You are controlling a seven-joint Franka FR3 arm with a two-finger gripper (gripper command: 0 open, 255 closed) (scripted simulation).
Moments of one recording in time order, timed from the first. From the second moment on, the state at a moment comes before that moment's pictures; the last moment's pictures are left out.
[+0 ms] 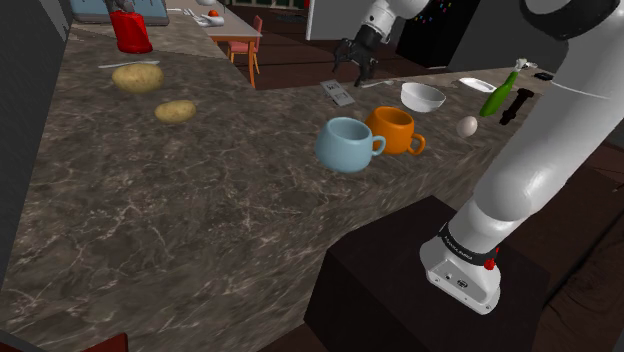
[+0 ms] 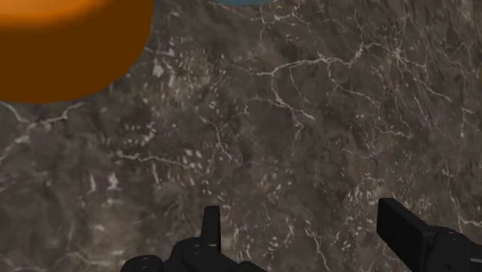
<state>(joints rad) -0.15 0.11 -0.19 -1.83 0.52 1.76 0.17</state>
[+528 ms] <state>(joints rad) -0.25 0.37 -0.22 -1.59 0.69 1.76 0.22</state>
